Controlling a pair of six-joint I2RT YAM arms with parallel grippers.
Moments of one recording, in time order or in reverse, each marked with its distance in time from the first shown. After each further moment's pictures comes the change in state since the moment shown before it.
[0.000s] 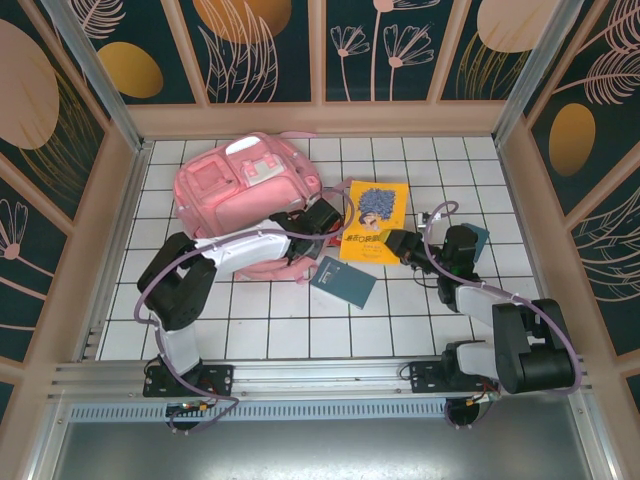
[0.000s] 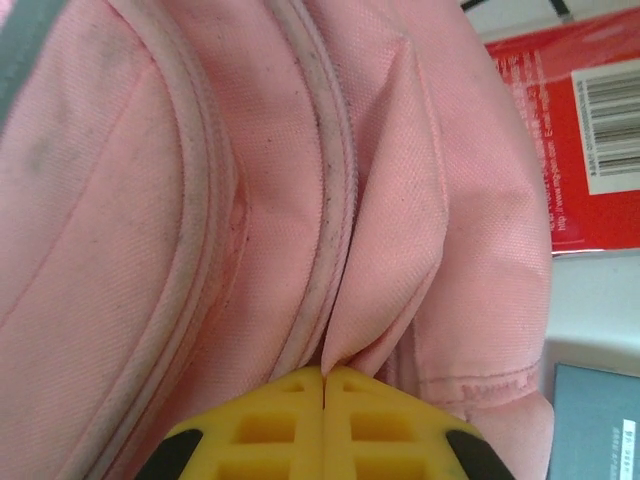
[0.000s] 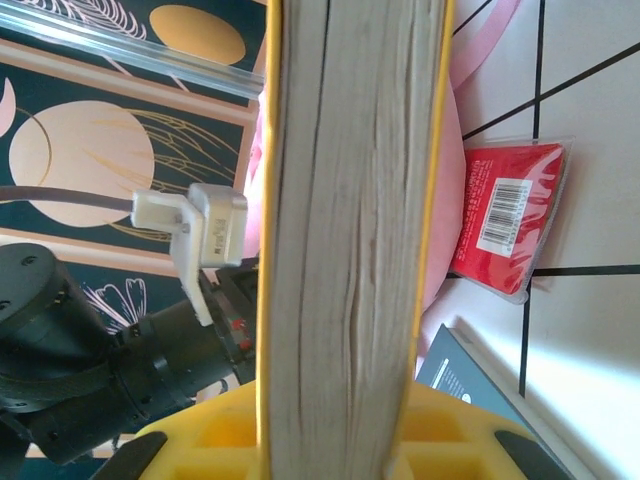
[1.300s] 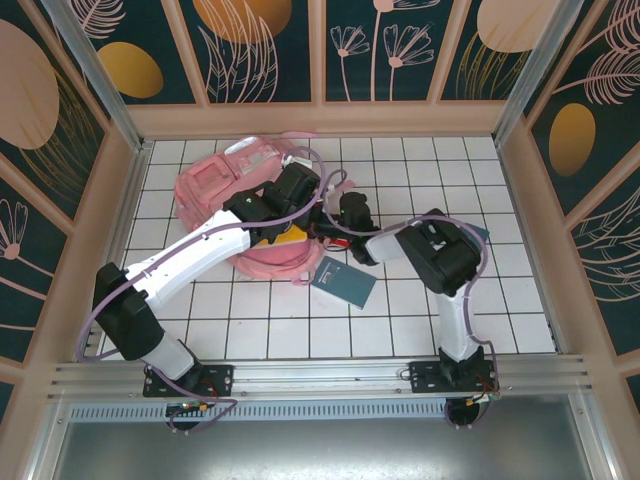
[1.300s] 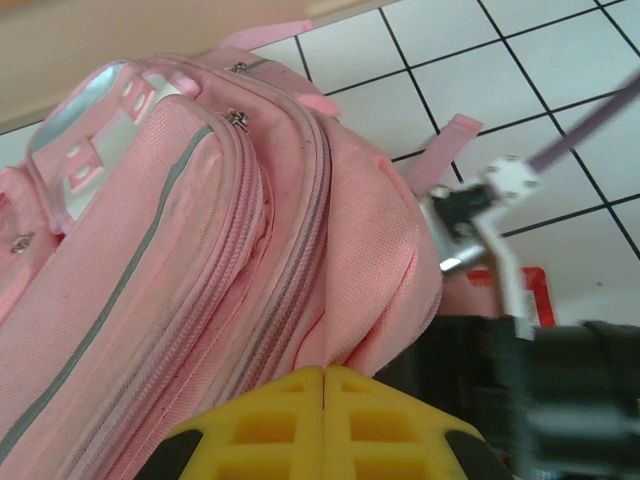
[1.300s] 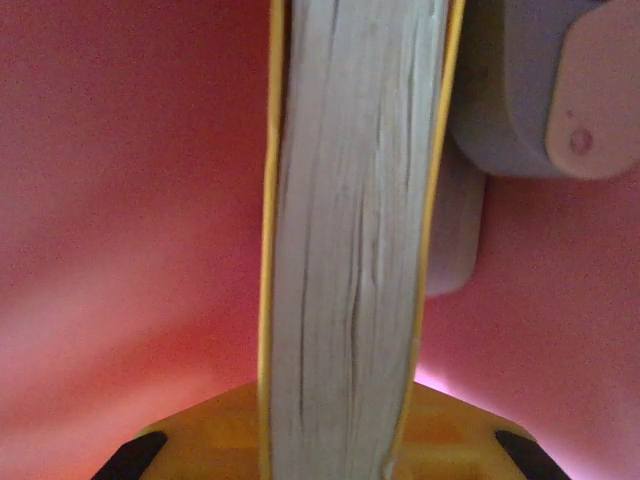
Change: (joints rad) left arm 0.020 -0.259 0.154 -0.107 -0.048 -0.008; right arm 0.525 0.832 0.743 0.218 0.198 0.275
